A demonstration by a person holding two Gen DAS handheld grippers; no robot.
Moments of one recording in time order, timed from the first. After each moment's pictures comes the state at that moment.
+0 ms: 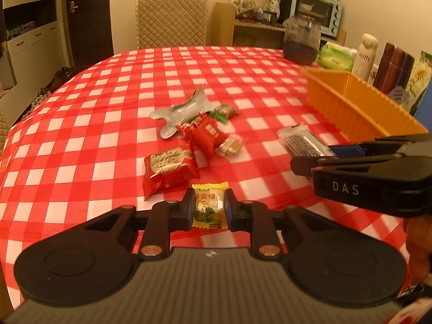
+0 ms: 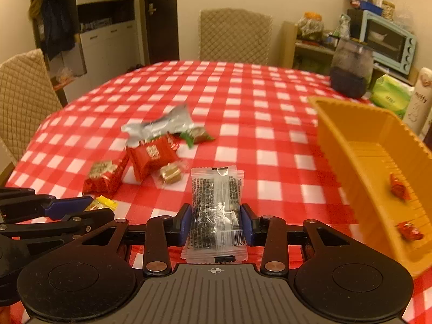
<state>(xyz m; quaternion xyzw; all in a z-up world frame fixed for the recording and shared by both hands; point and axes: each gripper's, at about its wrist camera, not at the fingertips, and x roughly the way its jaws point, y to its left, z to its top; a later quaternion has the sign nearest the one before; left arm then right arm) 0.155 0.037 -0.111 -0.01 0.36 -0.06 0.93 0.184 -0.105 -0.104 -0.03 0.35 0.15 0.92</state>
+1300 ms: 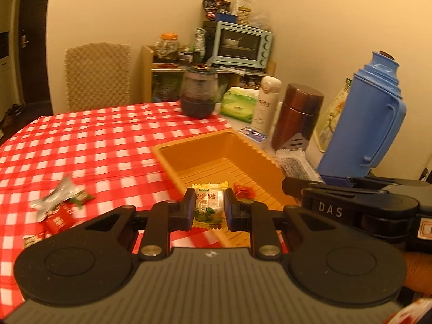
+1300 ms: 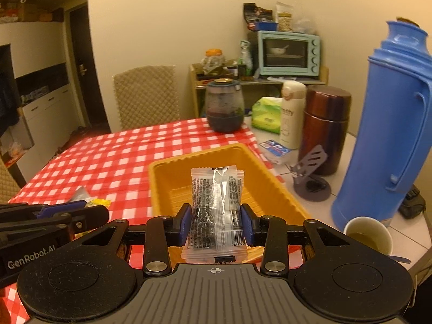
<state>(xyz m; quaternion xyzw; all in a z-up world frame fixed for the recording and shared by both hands) 0.155 -0.152 -0.002 -0.01 0.29 -0.18 0.94 0.136 -0.312 0.001 0.07 0.28 0.02 0.96</state>
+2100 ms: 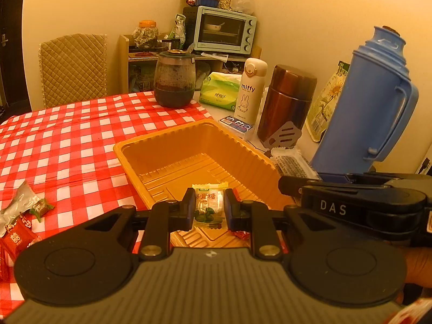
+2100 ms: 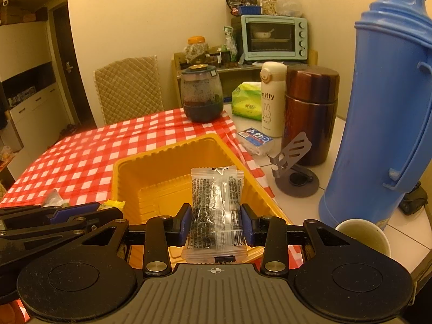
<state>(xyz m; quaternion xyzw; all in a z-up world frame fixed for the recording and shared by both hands) 0.205 -0.196 -0.034 0.00 0.31 -0.21 0.93 0.178 -0.354 -0.027 0.08 0.31 0.00 0.95</state>
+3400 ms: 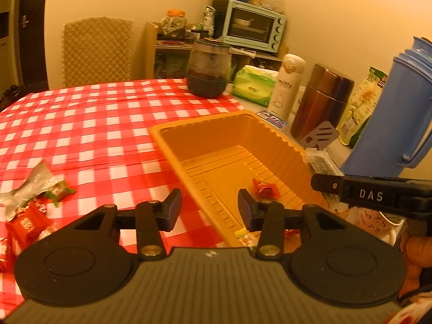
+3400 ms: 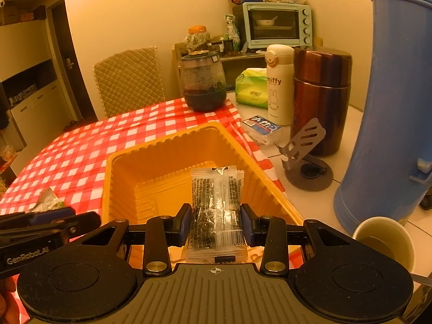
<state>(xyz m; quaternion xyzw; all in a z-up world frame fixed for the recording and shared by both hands) 0.226 -0.154 -0.056 -0.03 0.33 -0.17 0.93 0.203 -0.356 -0.048 0.10 0.32 0.02 0.94</state>
